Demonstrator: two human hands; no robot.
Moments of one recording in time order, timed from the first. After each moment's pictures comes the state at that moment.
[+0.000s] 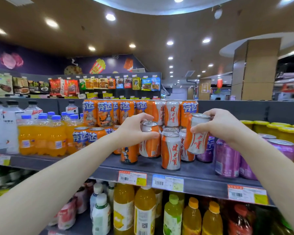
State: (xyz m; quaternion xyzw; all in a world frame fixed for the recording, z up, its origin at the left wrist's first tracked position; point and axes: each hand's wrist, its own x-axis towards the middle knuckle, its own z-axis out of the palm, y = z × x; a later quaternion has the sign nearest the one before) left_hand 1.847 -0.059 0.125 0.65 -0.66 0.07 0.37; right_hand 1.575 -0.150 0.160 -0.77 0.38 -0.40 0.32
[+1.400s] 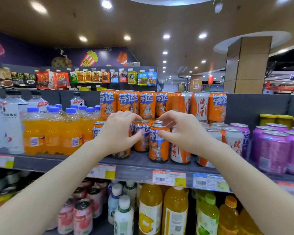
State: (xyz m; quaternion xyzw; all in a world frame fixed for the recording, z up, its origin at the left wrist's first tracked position) left_hand 1.989 -0.012 0.086 0.63 -0.66 0.31 0.29; right_hand 1.753 -0.082 0.113 -0.90 0.22 -0.37 0.06
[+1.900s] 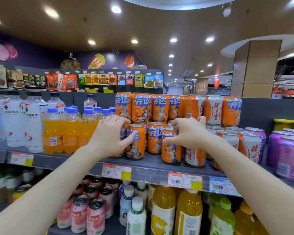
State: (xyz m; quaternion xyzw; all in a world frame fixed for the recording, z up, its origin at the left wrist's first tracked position) left_hand 2.047 0.025 0.070 0.69 -0.59 0.31 0.28; right_hand 1.799 -0.106 0.117 -0.90 0.37 -0.21 -0.07
